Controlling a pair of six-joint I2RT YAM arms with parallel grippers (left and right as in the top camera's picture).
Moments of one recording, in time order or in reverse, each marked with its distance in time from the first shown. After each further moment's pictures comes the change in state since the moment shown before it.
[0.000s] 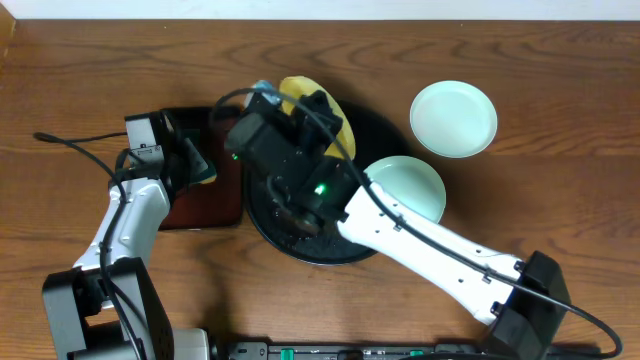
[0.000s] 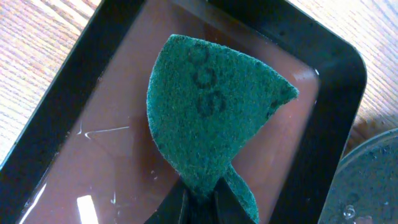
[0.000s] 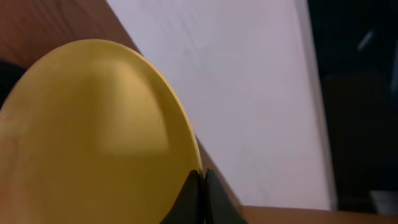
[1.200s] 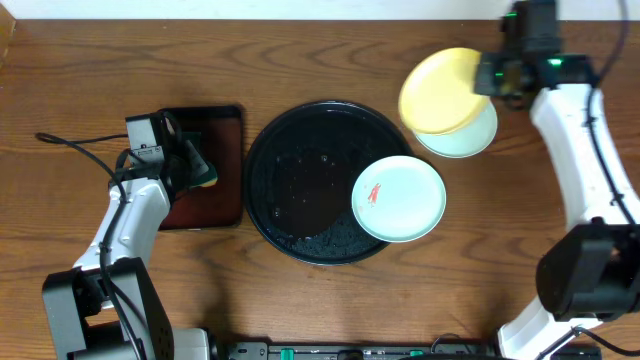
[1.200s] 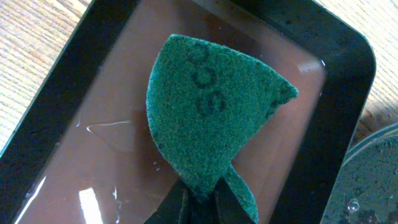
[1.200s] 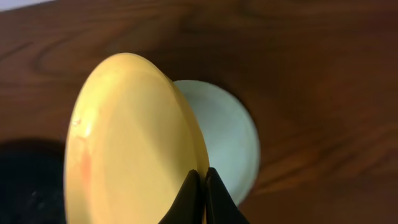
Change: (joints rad) left arm 0.000 0.000 0.000 -0.025 0.003 0.000; right arm -0.985 0.000 0.000 -0.262 -1.020 0.736
